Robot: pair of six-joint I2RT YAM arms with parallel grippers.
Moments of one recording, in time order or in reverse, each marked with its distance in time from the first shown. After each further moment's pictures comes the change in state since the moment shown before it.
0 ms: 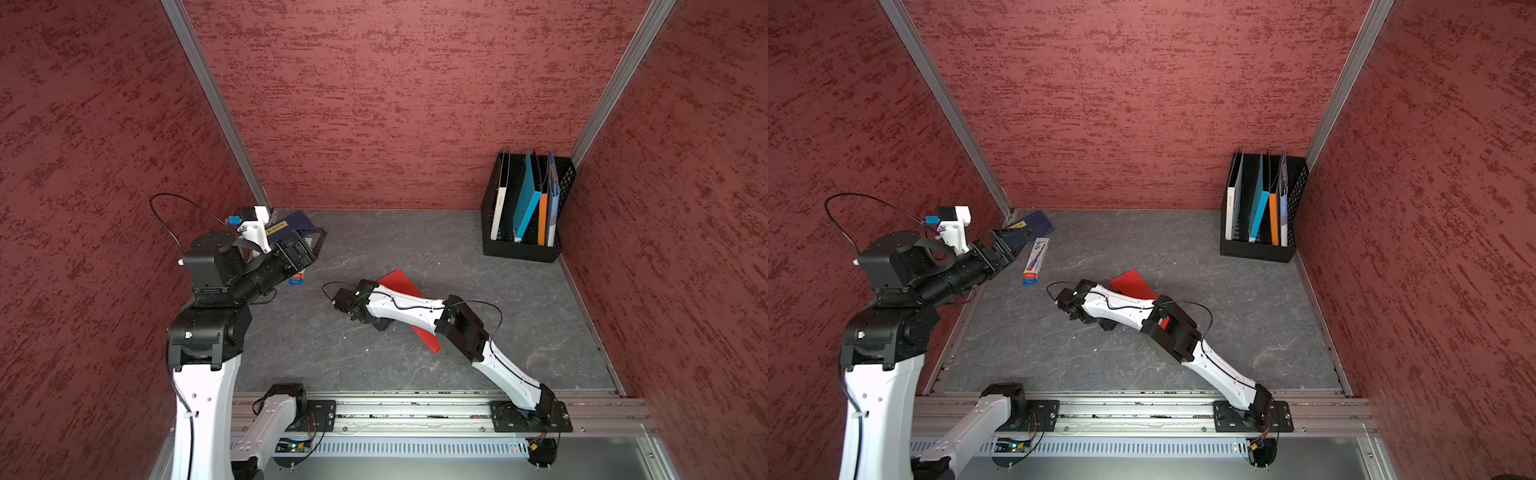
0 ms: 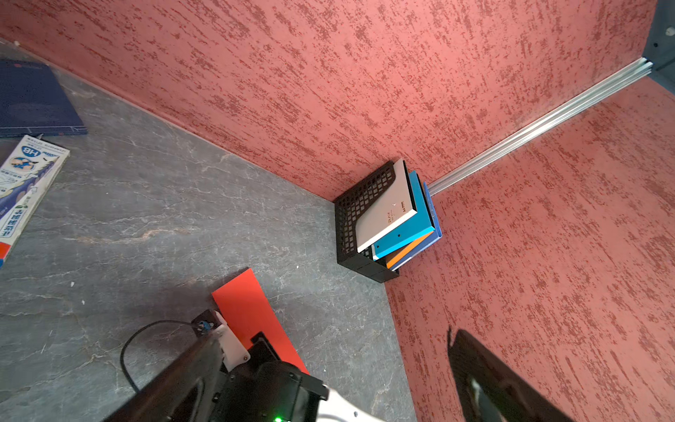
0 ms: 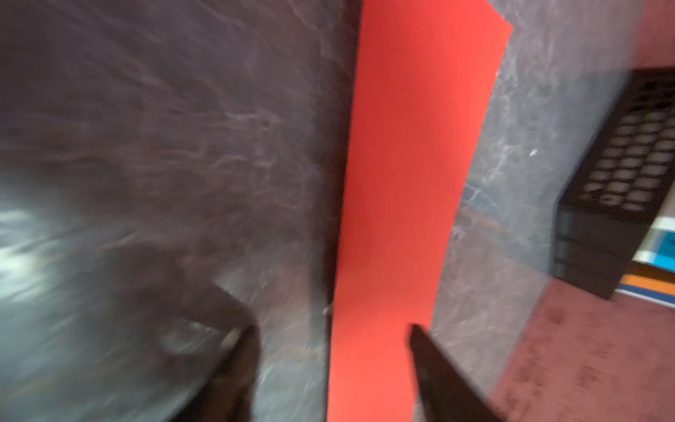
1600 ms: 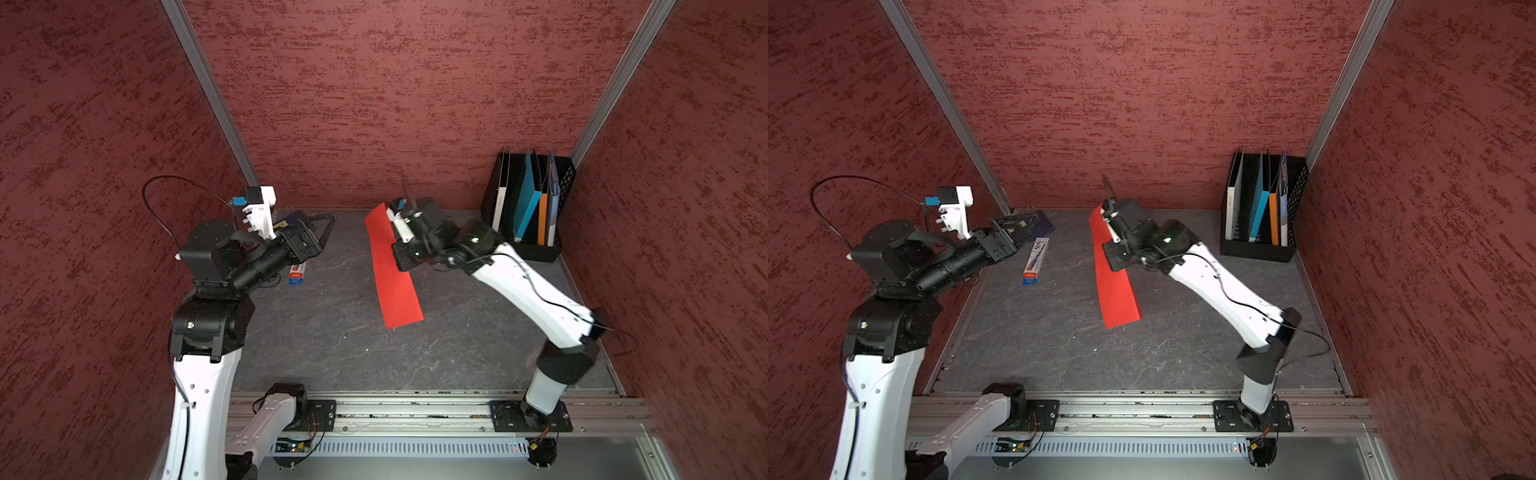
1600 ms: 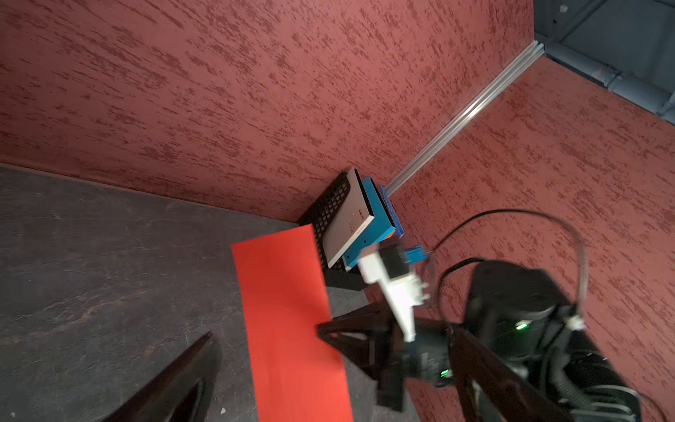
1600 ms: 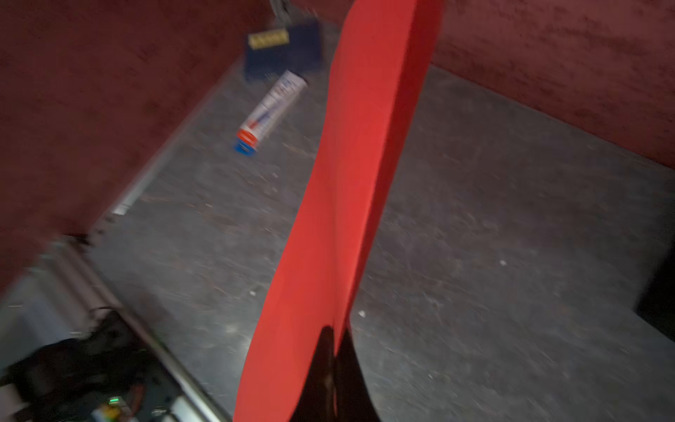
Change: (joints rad) left arm -0.076 0.010 0.027 0.179 0.018 0.036; right arm -0.151 -0.554 0.001 0.190 -0.253 -0.121
